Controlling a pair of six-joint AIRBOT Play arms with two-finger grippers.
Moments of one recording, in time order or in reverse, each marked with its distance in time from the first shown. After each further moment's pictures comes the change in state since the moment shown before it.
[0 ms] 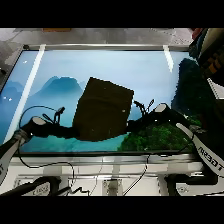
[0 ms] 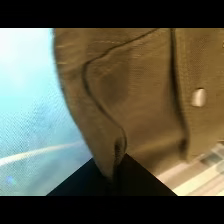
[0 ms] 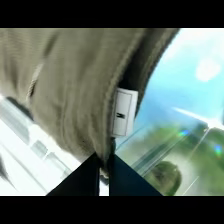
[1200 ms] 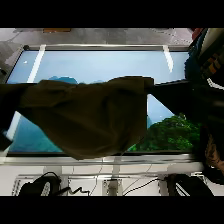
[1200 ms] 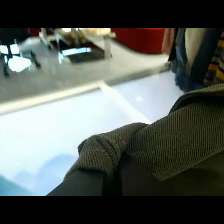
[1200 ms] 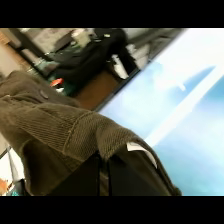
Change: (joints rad) left arm 0.000 0.903 0.538 0.036 -0.051 -0.101; right arm 0.001 0.772 0.391 0.086 -0.039 0.300
